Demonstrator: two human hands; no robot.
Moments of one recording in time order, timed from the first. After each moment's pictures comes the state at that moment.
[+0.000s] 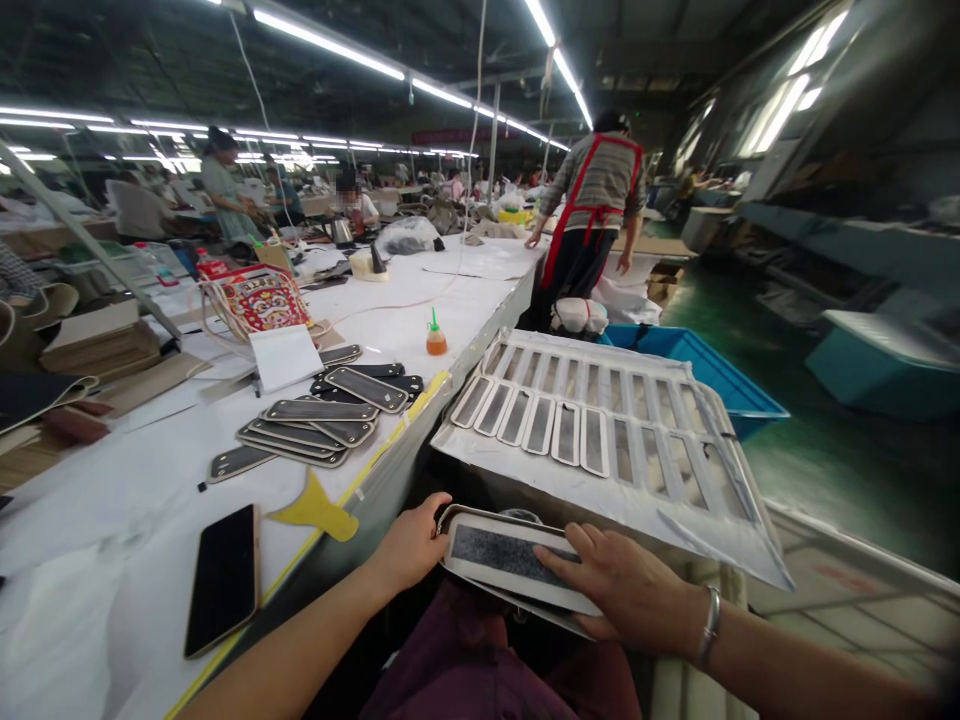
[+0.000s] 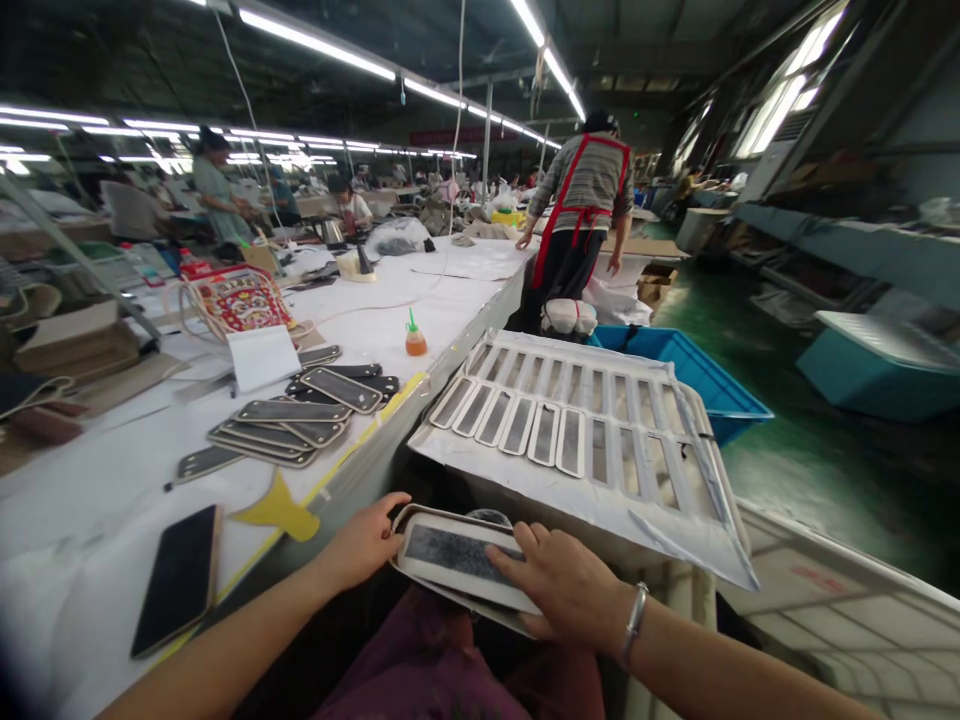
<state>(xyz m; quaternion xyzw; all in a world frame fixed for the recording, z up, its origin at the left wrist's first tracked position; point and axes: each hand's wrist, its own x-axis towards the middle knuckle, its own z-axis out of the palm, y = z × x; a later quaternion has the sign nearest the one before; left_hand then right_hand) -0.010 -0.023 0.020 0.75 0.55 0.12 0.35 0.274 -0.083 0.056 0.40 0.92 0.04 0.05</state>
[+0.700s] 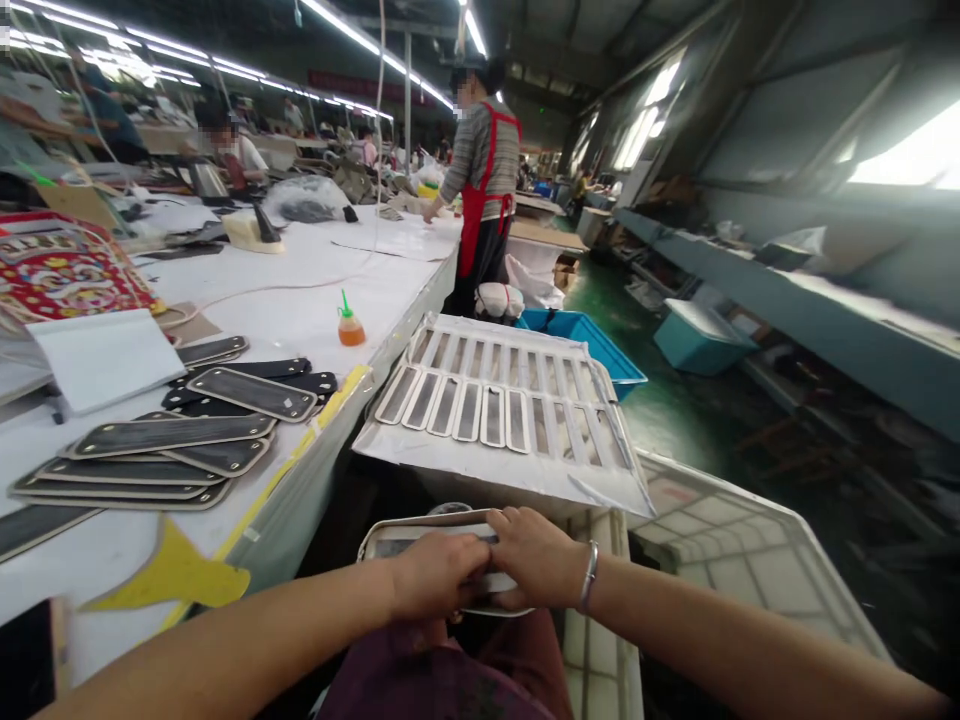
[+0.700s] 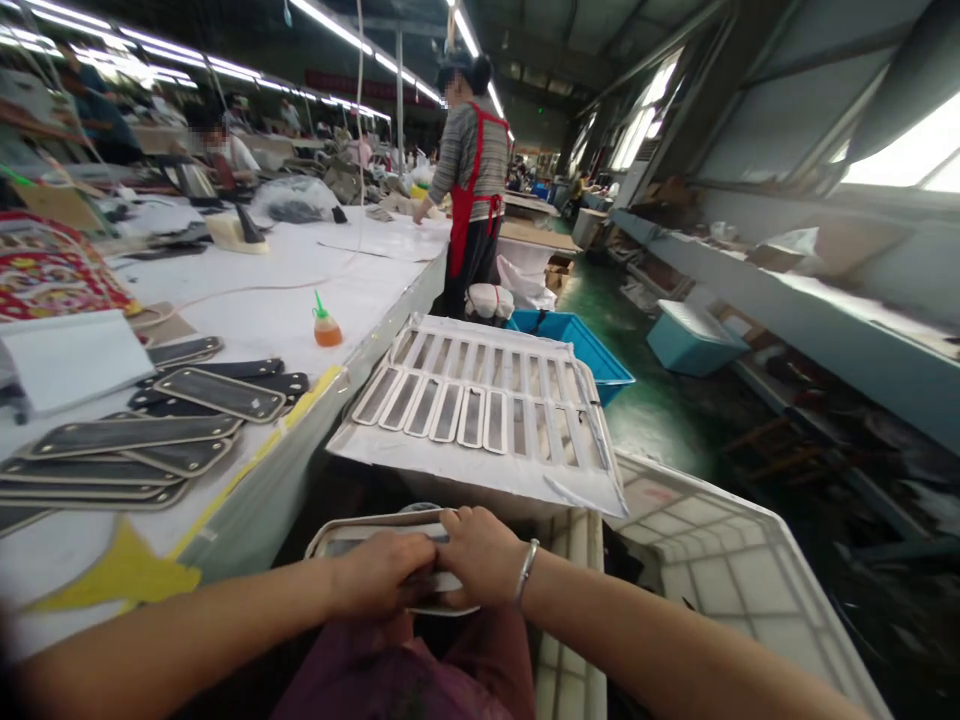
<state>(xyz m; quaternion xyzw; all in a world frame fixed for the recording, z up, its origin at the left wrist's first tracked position) 0.090 -0.013 0.030 0.94 0.16 0.00 0.29 0.264 -0.060 0.051 0.46 0.87 -0.07 0.14</state>
